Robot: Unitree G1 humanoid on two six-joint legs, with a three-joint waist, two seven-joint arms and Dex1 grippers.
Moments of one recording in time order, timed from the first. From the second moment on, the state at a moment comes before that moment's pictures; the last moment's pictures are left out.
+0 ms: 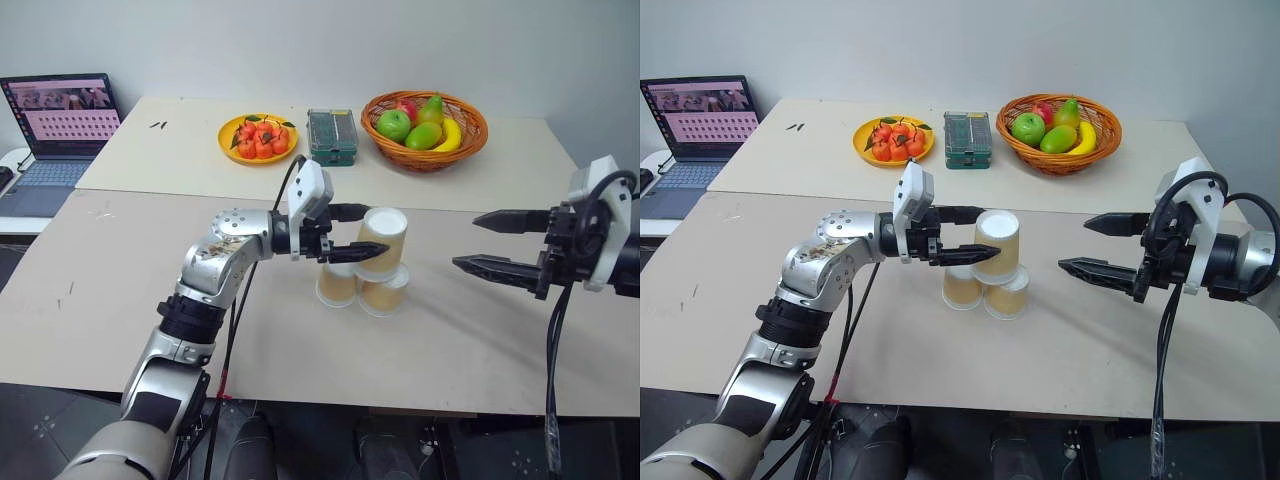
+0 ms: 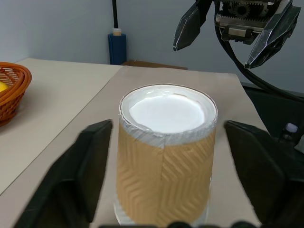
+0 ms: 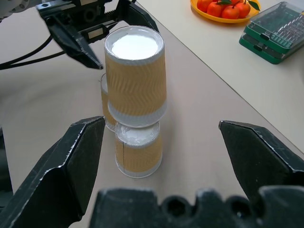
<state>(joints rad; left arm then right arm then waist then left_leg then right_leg) -0.80 0.33 -0.18 0.08 -0.42 0.46 -1.06 -0.33 -1.07 -0.37 -0.38 0.80 0.84 0.98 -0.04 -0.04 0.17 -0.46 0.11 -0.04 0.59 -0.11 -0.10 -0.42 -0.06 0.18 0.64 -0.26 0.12</state>
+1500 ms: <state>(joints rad) -0.99 0.56 0.13 -0.07 -0.72 0.81 -0.90 -0.24 -1.11 -0.45 -0.35 0.79 0.83 1.05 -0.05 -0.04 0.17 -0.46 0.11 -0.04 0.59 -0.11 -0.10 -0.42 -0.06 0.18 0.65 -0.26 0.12</state>
